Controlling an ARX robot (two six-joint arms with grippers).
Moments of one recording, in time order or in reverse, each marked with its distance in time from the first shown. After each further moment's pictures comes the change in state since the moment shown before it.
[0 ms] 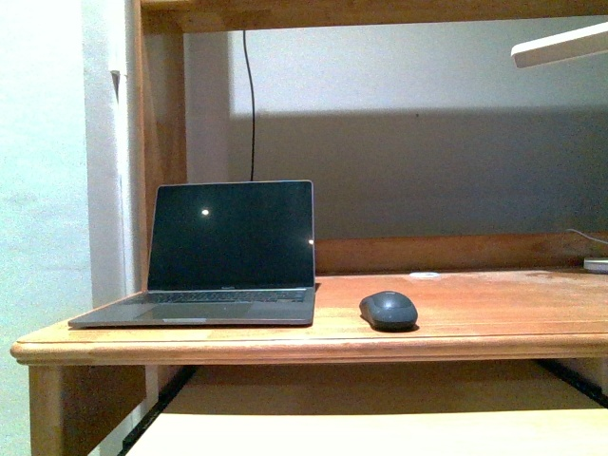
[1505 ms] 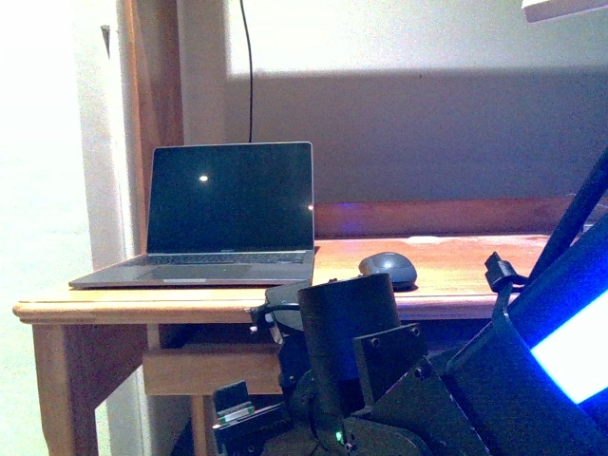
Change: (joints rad) left arm 0.000 0.000 0.000 0.000 0.000 0.000; right arm 0.406 1.014 1.034 0.042 0.399 0.106
